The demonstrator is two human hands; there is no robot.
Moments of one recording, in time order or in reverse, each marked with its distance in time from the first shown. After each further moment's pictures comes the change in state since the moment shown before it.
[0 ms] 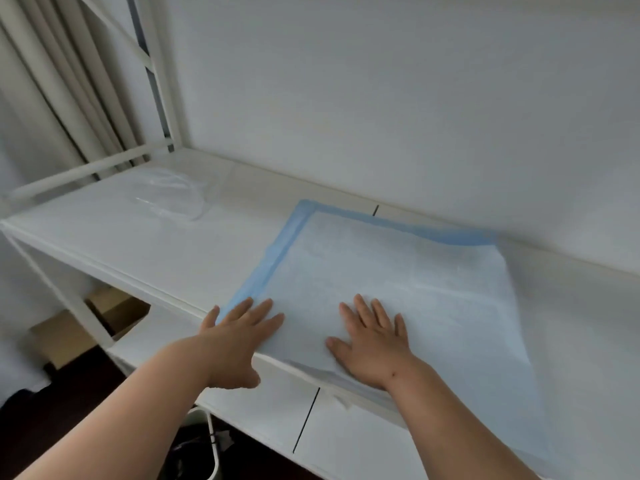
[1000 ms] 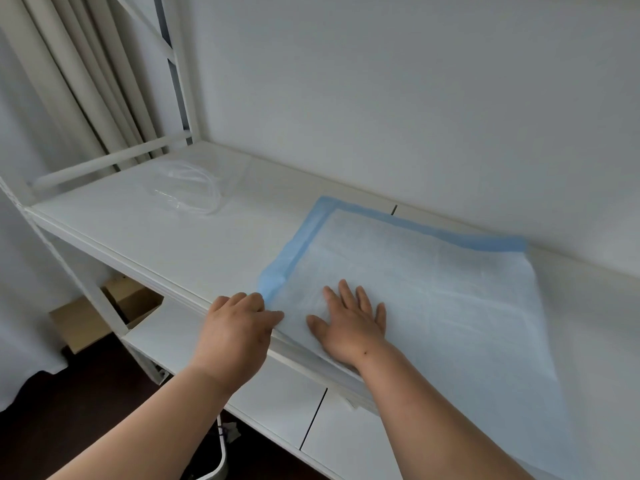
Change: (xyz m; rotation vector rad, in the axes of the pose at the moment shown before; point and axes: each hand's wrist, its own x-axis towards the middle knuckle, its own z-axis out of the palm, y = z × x) left_hand 0.009 -0.012 0.024 -0.084 0.852 0.020; right_hand 0.039 -0.054 -0.001 0.112 0.025 -0.021
